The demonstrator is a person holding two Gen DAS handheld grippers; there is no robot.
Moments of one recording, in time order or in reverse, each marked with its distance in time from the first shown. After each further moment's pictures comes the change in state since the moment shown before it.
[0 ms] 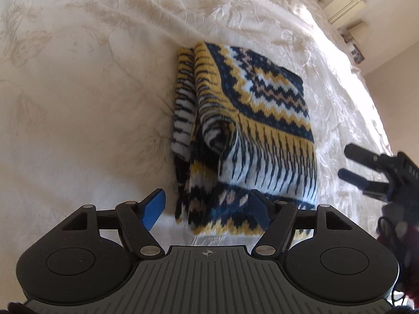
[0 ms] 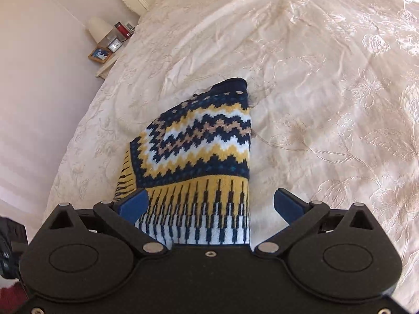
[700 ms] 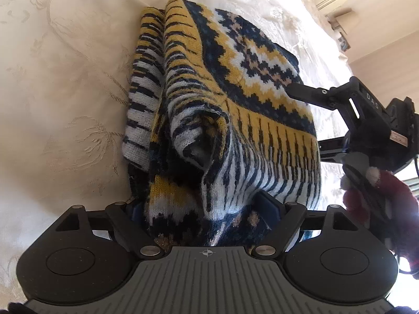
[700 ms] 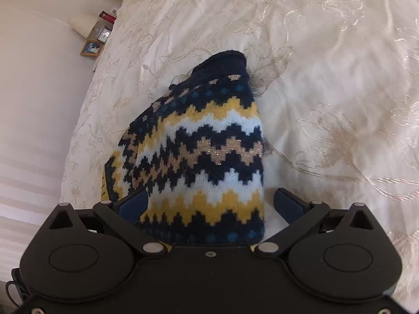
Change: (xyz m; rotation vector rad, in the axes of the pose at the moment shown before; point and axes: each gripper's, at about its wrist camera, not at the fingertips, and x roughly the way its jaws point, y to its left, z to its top) left arm 0.069 0.000 0.027 -0.003 0.070 -0.129; right arm 0.109 -0.030 0.051 0.146 0.170 0.123
